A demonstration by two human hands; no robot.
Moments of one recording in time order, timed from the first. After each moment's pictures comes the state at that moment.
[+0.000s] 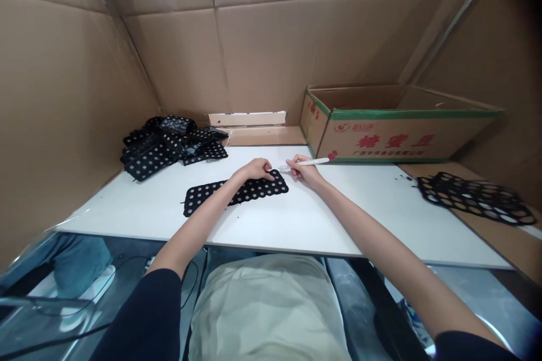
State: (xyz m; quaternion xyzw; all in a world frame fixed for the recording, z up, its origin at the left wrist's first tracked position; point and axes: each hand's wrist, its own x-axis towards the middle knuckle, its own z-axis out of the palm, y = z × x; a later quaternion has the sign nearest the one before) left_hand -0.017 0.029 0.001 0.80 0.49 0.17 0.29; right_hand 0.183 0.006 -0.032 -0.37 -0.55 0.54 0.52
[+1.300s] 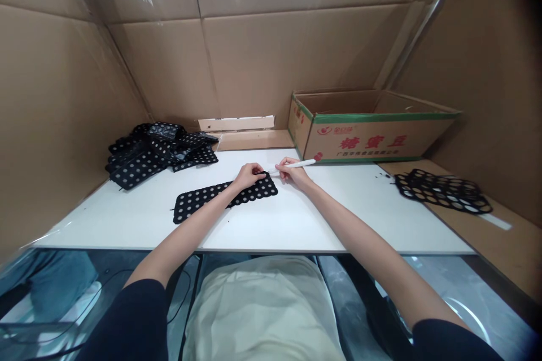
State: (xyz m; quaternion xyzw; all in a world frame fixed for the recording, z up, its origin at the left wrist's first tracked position) left_hand -0.007 0.016 -0.025 0.75 0.48 0.34 0.30; right_hand 0.184 0.007 -0.031 -0.37 -0.56 0.53 0.52
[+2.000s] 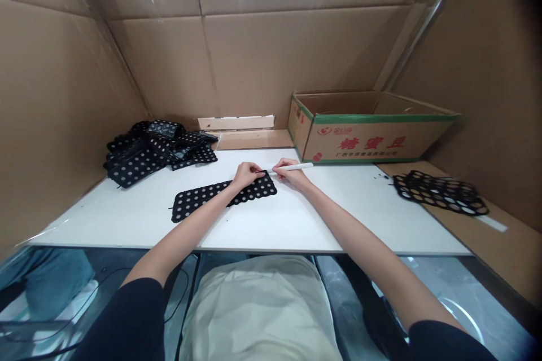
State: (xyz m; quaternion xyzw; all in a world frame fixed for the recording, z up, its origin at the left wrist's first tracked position) left_hand -0.007 0.015 -0.026 0.71 0.51 0.37 0.31; right_hand 0.182 -0.005 -0.020 -0.37 -0.62 0.48 0.50
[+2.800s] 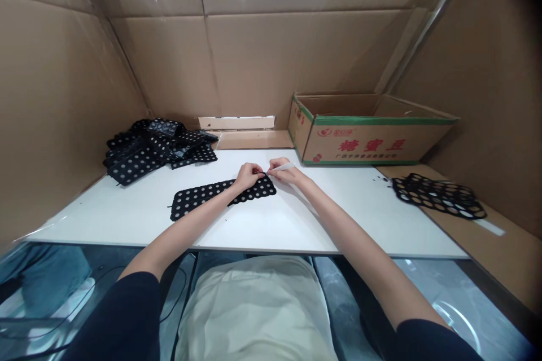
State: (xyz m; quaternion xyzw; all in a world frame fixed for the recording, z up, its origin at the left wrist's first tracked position) left_hand 0.000 0.015 -0.033 0.74 0.49 0.37 0.29; right_hand 0.174 0.003 0.005 -0.42 -0.79 0.31 0.32
